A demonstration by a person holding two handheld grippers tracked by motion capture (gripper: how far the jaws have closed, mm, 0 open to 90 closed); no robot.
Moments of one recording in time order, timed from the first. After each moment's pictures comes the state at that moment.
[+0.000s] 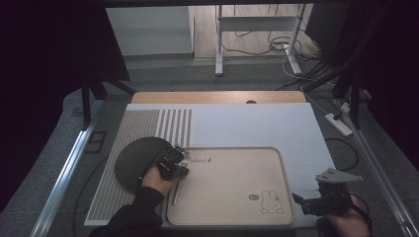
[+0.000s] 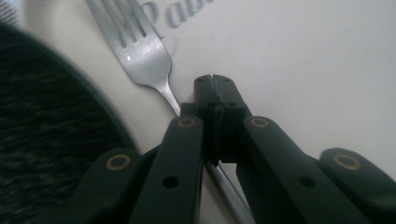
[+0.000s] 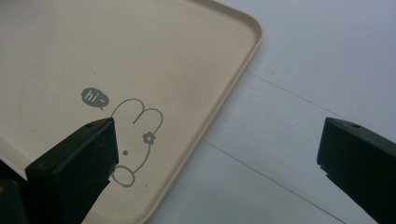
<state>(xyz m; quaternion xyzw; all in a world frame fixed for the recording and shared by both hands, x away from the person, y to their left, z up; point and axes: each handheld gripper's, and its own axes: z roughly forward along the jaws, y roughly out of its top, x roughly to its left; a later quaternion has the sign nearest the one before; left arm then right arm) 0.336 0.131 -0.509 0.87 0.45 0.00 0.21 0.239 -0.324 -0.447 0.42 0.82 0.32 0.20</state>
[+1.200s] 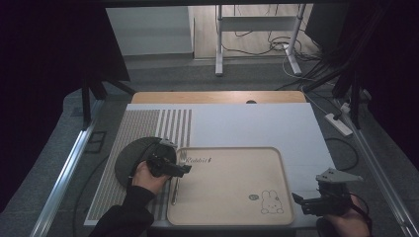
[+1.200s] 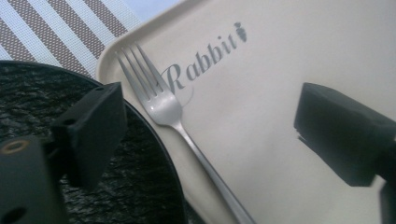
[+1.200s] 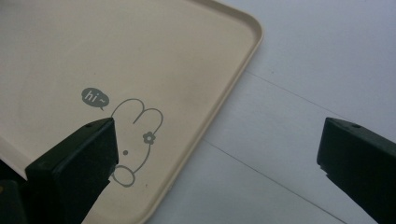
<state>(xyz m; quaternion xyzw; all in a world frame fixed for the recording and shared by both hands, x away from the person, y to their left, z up) 0.326 0.157 -0.483 0.84 0.43 0.04 0.33 0.240 -0.324 -0.447 0.42 0.82 0.32 0.20</state>
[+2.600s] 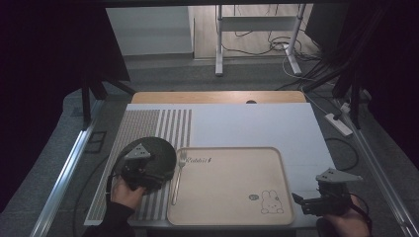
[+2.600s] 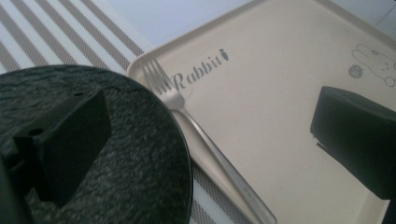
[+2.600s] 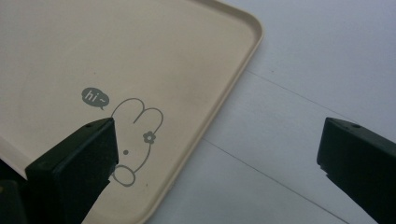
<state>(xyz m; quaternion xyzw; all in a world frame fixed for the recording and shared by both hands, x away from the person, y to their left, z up) 0.269 0.210 -0.470 0.80 0.41 0.10 0.42 0.240 -0.324 -0.448 0.42 0.82 0.32 0.20</state>
